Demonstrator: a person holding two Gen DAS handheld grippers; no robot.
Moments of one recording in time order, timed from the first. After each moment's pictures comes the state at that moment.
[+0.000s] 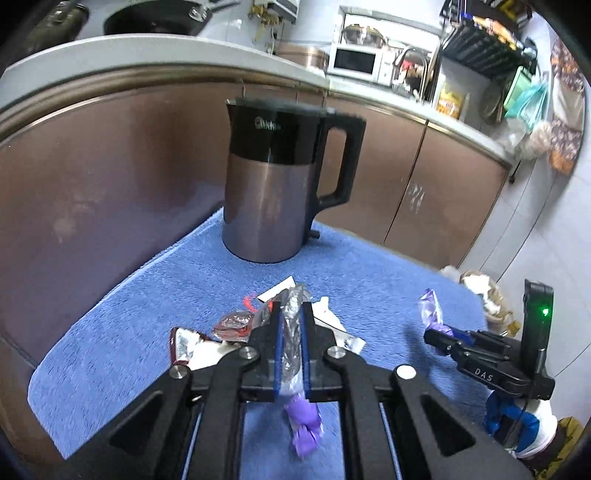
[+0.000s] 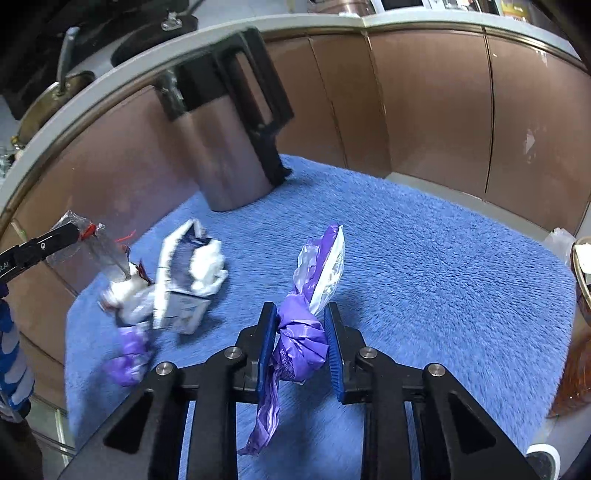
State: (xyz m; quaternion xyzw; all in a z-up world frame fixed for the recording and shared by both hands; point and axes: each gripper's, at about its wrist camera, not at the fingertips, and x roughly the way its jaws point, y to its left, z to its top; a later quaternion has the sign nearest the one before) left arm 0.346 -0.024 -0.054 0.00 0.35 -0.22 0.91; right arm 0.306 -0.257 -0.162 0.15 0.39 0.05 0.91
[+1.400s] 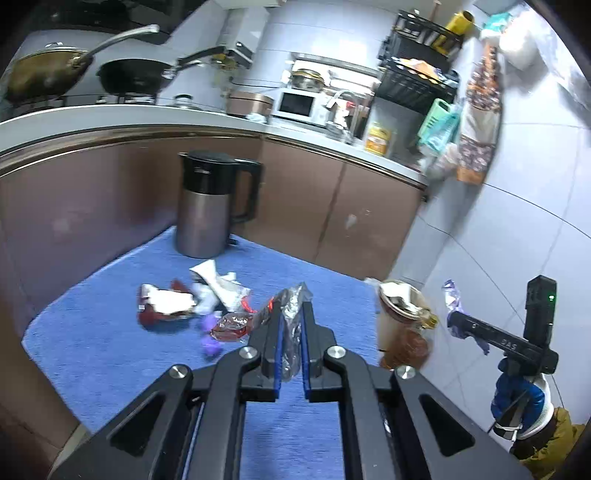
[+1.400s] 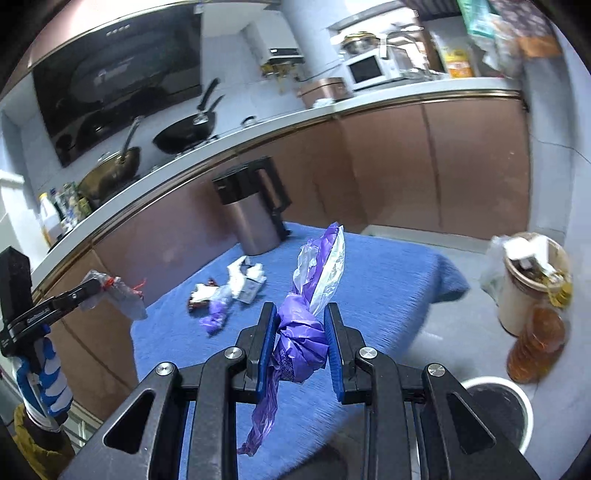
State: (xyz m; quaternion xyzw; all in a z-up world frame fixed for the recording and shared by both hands) left arm 0.141 -0.009 0.008 -0.04 0.28 -0.33 0.90; right arm 0.035 -0.309 -0.046 0.19 0.27 0.01 0.94
